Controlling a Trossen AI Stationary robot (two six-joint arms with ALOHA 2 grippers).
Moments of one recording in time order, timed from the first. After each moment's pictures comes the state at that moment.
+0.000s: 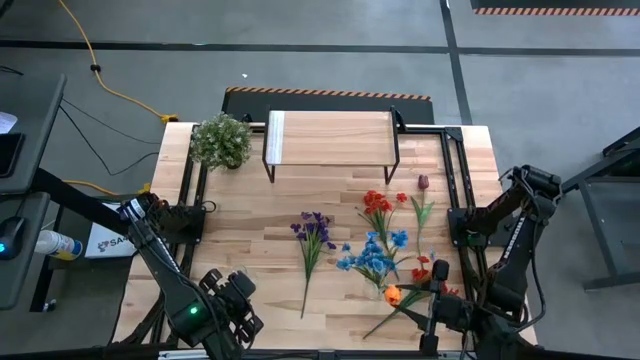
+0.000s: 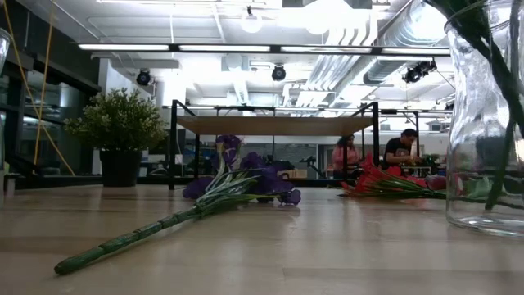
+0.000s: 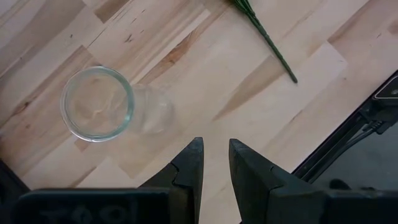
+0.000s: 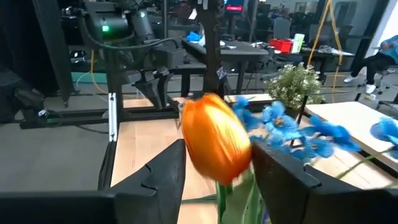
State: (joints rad) left arm -0.92 1.82 1.71 -1.43 -0.38 -1.73; right arm 1.11 1.51 1.20 -0.23 1.33 0.53
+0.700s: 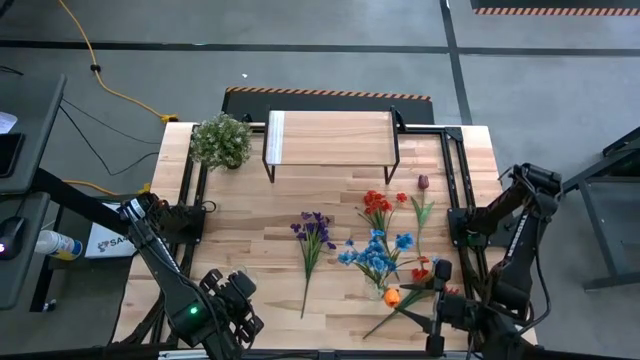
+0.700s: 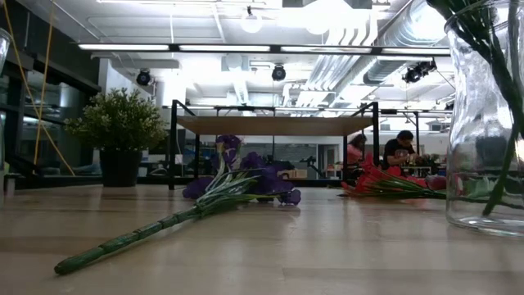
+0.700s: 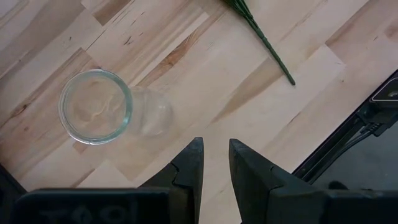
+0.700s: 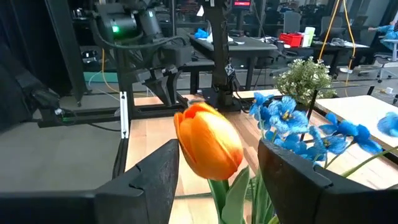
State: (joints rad) left arm -0.92 1.82 1.71 -1.43 -0.39 -1.73; right arm 1.13 1.49 1.20 -0.26 1.31 0.58
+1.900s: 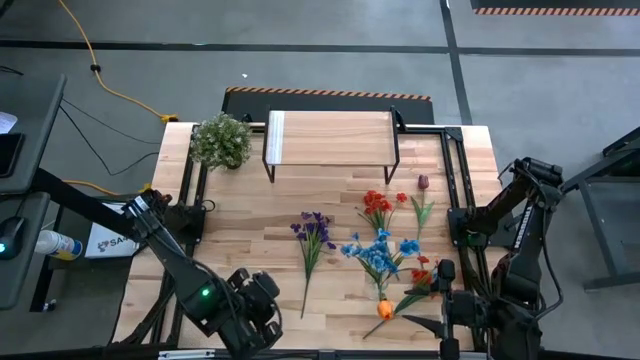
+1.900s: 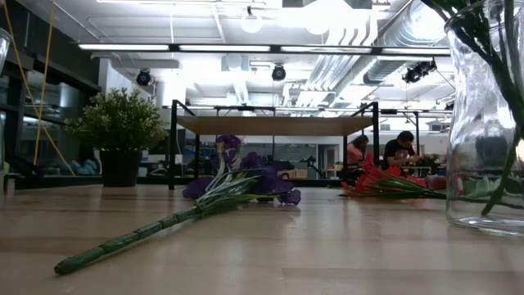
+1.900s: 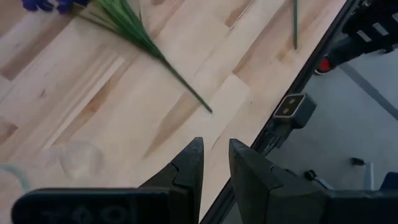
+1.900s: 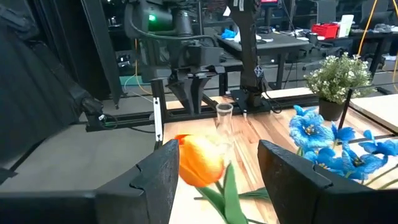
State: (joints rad) left arm -0.81 1.82 1.81 -1.22 -0.41 -1.43; right arm 1.15 1.43 1.20 -0.18 1.22 0.50
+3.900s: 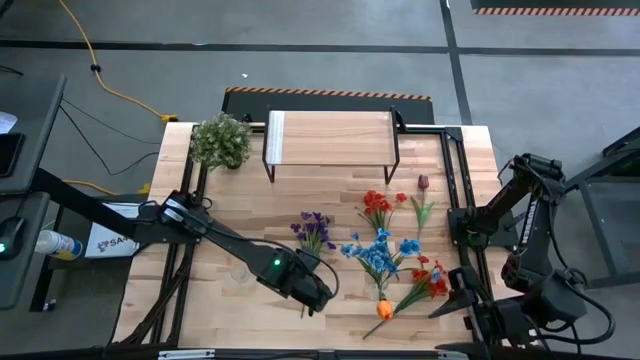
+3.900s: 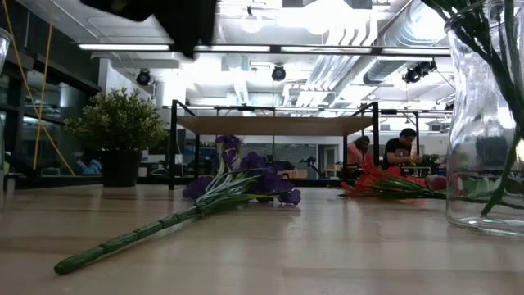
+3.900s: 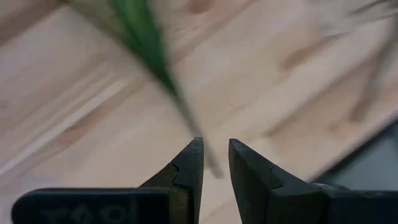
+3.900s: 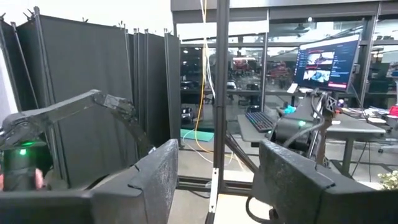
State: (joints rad) left arm -0.50 2.00 1.81 -1.09 -0.17 -1.44; right arm 1.21 1.38 1.20 0.50 0.99 -0.22
